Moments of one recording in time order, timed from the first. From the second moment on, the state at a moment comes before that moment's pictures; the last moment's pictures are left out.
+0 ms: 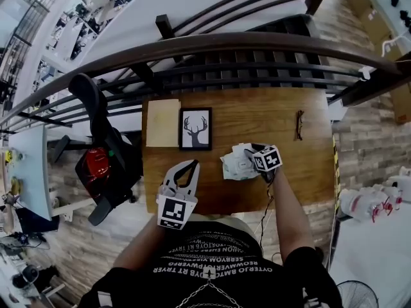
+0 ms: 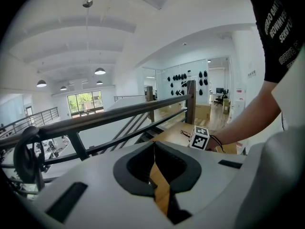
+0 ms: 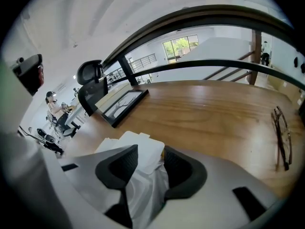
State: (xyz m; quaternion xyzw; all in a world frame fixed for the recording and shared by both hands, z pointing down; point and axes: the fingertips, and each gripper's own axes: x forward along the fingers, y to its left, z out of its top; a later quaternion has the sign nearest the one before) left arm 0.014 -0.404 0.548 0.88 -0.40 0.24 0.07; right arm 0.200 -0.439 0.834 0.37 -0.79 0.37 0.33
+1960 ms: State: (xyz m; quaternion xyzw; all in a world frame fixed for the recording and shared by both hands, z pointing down) left arm 0.067 -0.301 0.522 0.89 -0.40 0.23 0.04; right arm 0.207 -0.364 0.732 0.42 -0.84 0.30 0.15
